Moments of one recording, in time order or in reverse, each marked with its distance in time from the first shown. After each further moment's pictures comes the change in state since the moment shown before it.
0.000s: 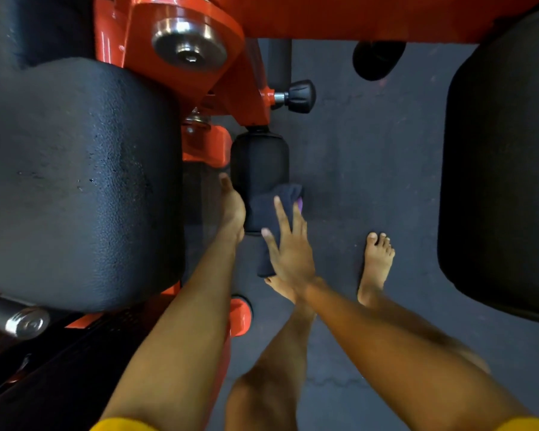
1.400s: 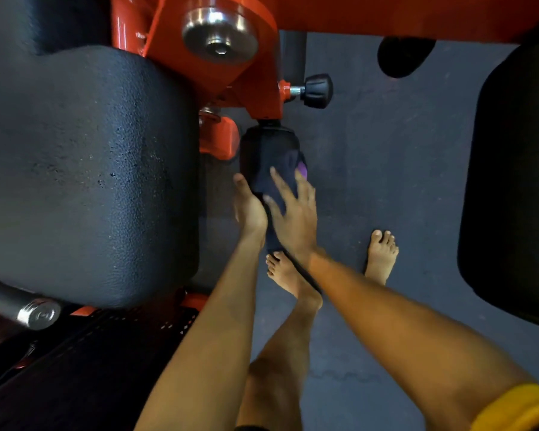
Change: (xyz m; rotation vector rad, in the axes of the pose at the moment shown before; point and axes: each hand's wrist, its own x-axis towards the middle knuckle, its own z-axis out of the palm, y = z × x) left_hand -0.036 -0.005 0.003 -0.064 -0.016 -0.003; right_hand 0.057 -0.016 0.000 -0.102 0.207 -0.107
